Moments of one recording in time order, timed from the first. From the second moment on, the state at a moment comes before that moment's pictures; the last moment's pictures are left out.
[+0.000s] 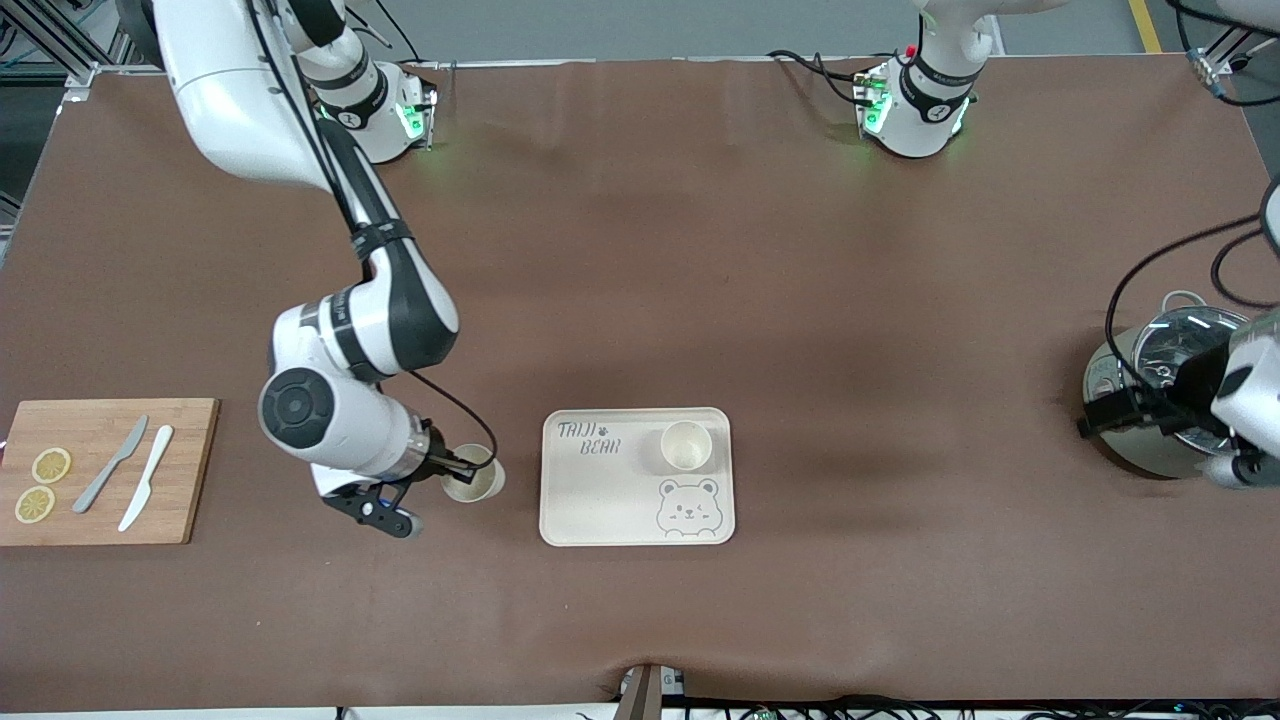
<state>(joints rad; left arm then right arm) 0.03 0.36 -0.05 -1.28 -0.06 1.69 -0.02 0.37 0.73 -0.03 -1.26 0.13 2.02 0.71</state>
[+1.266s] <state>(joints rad) 0.03 0.12 -0.13 -1.50 0.00 1.68 0.00 0.52 0.88 -0.03 -1.27 0.13 2.26 0.87</state>
